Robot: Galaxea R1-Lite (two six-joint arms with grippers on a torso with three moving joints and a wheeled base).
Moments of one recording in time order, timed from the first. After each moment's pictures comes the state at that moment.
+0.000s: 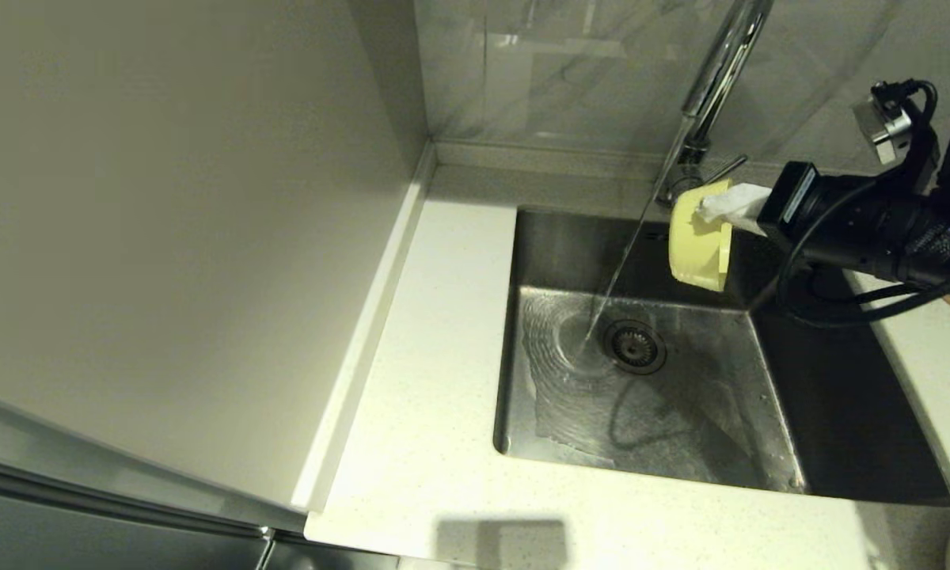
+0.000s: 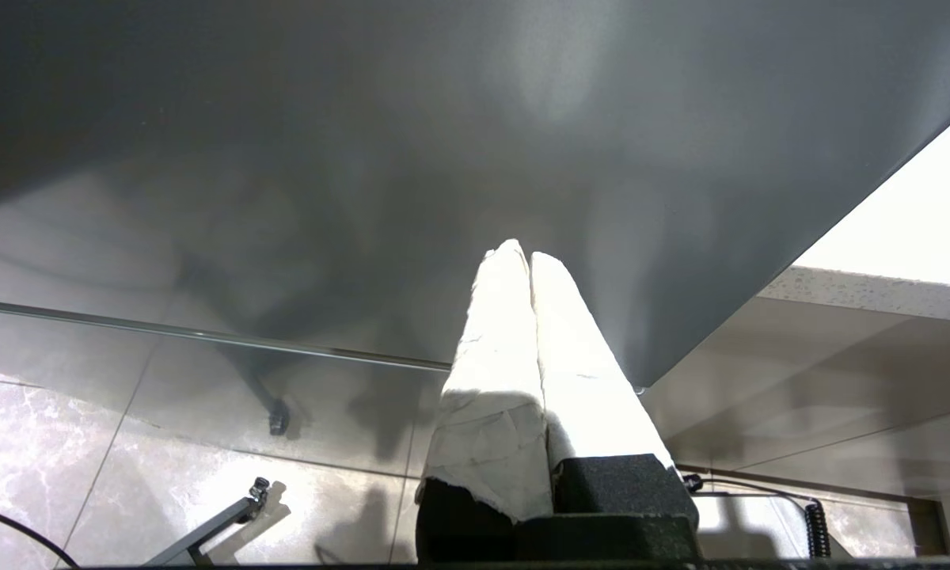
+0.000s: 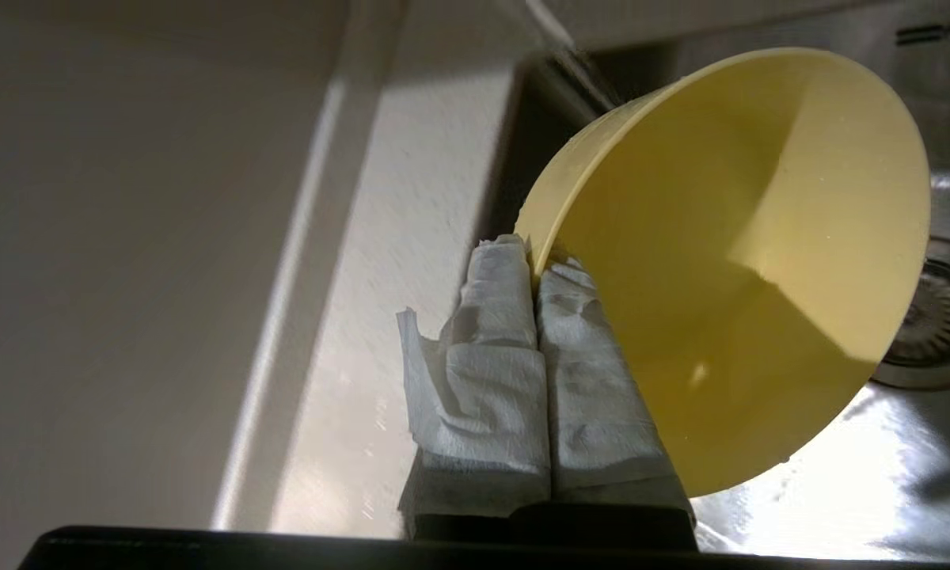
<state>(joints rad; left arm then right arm) 0.00 0.00 0.00 0.00 0.02 -0.02 0.22 1.56 -1.14 -0.34 0.26 0.56</state>
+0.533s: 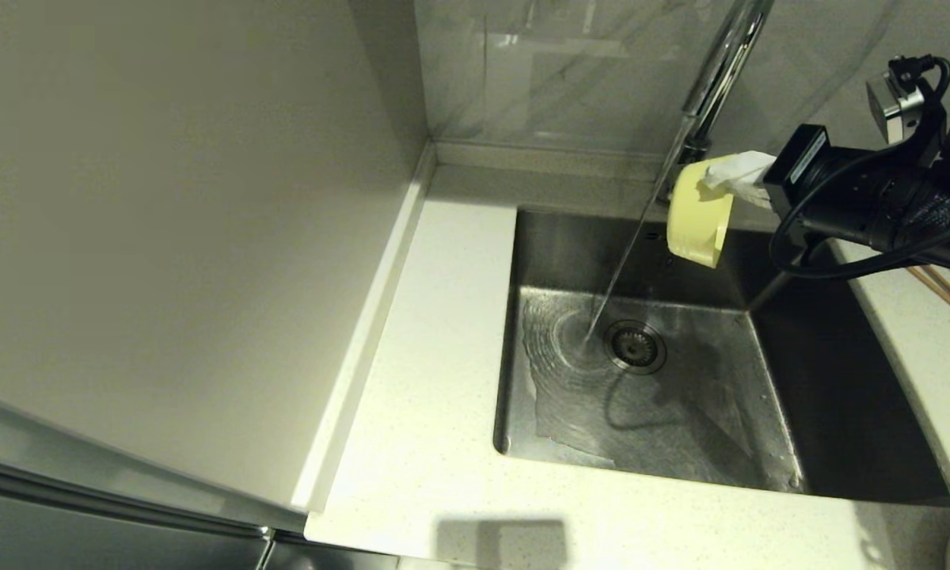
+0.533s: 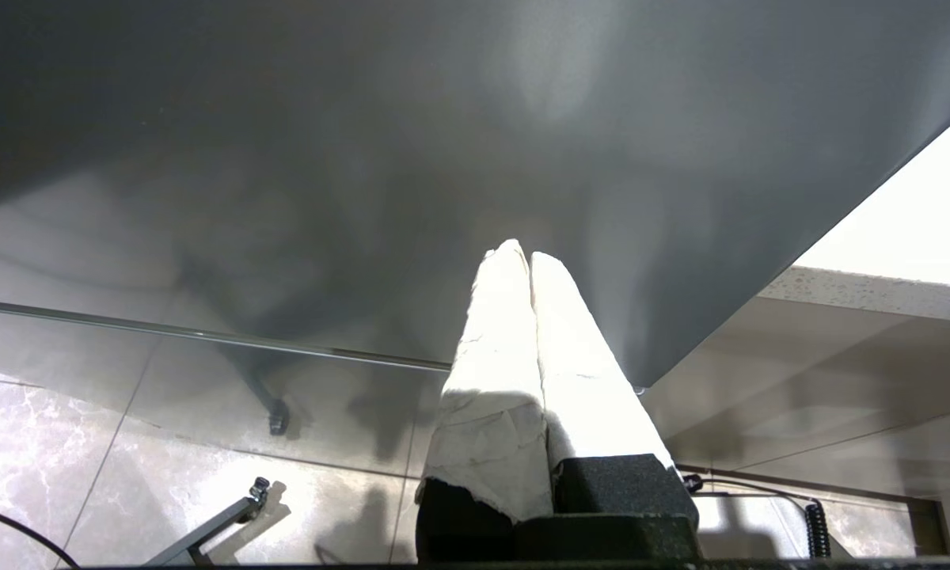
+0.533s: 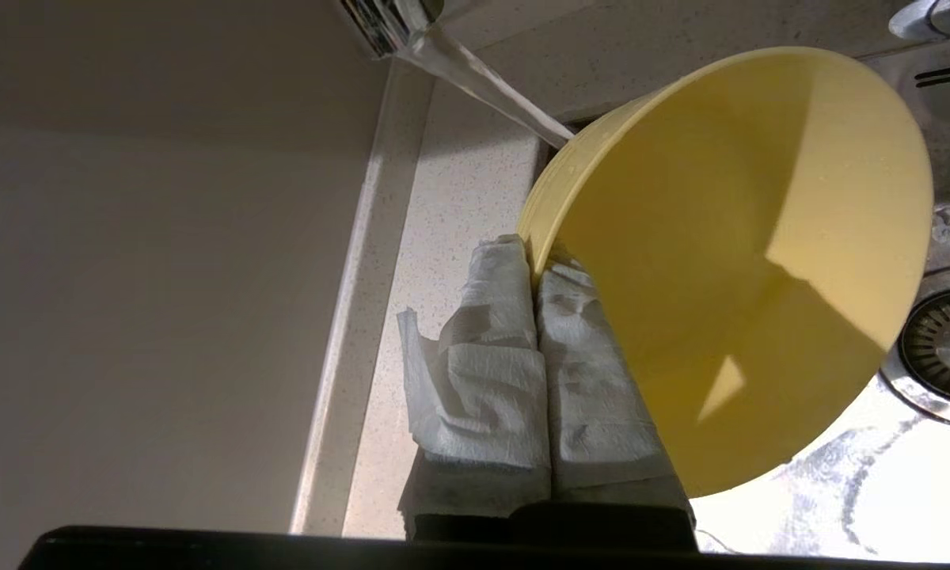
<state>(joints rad) 0.00 0.00 0.00 0.00 0.02 -0.02 0.20 1.58 -1.20 -0.37 0.25 0.67</state>
